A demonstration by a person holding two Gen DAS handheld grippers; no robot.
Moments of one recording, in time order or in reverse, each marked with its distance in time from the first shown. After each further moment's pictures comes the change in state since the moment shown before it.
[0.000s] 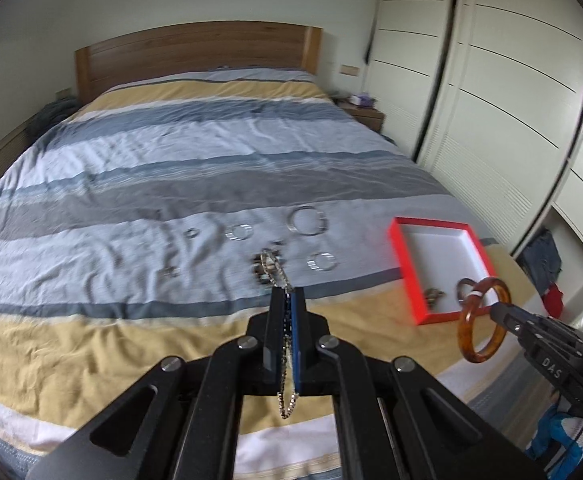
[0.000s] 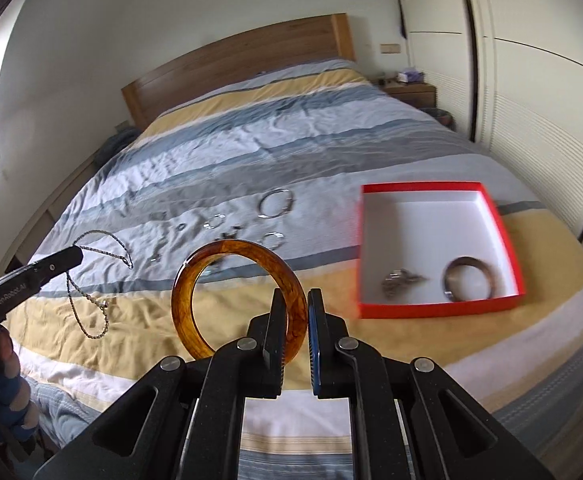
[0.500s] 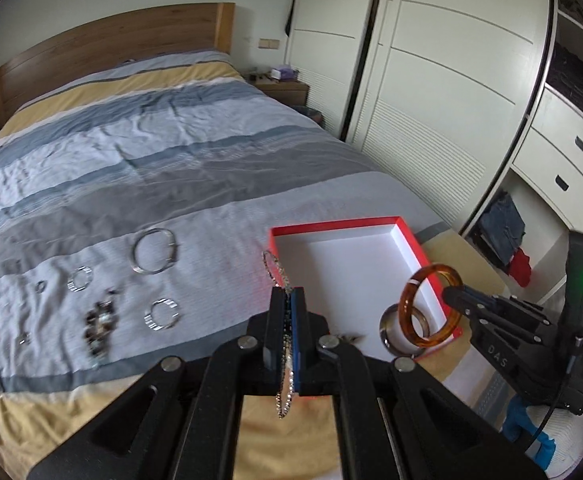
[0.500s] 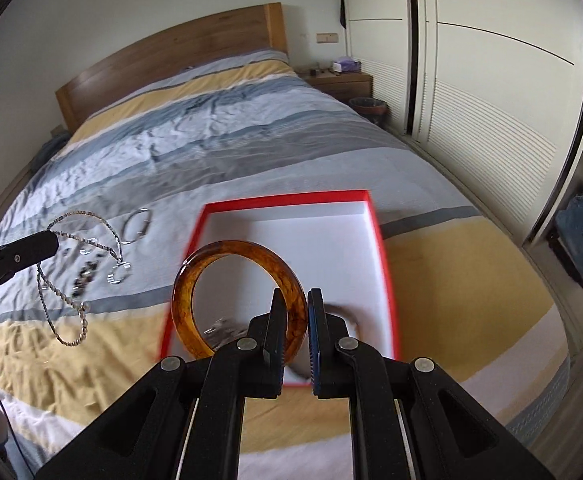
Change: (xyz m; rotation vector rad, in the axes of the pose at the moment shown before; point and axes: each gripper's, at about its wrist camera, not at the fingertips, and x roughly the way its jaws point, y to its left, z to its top) left arm 0.140 -0.158 0.046 0.143 0.082 -0.184; right arm 0.068 -0.153 0.048 0.041 0.035 -0.204
